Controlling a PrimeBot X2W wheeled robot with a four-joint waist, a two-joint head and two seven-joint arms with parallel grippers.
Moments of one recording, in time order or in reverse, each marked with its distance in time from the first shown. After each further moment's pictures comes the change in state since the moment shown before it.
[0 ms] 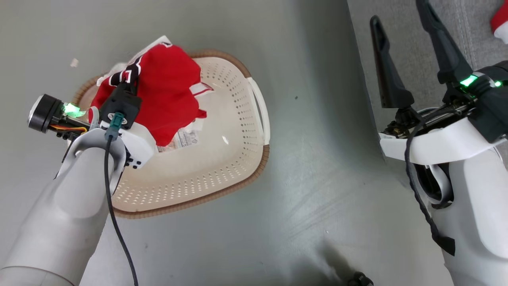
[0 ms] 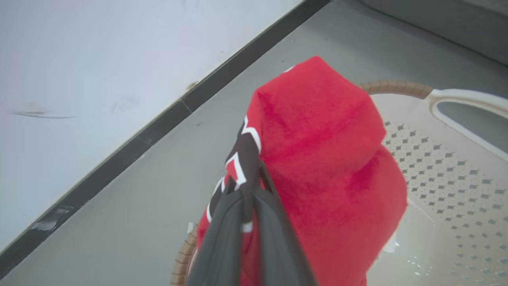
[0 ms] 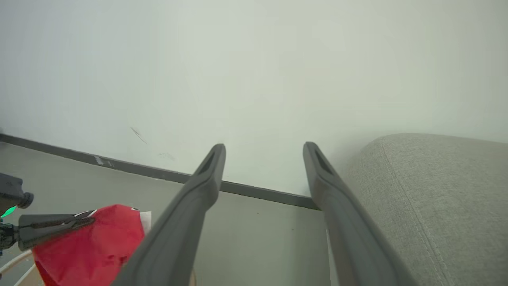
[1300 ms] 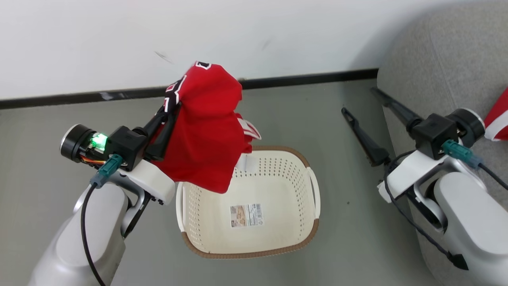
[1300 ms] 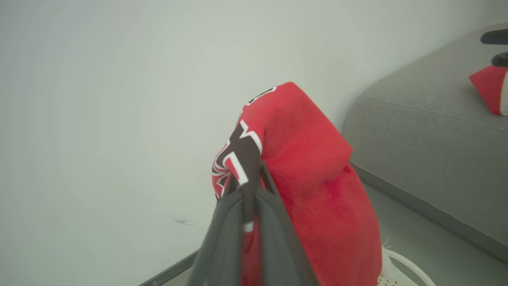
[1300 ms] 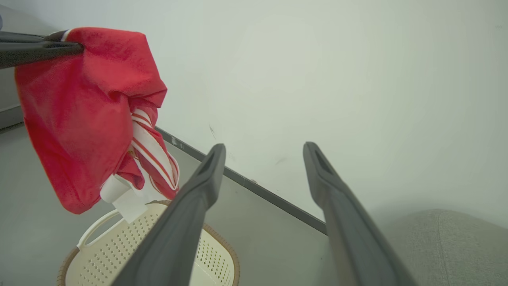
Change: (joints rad) left arm 0.256 0.025 0.054 -0.414 -0.196 -0.163 -0.026; right arm -0.019 -0.257 0.328 0.341 0.140 0.000 0.000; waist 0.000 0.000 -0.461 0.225
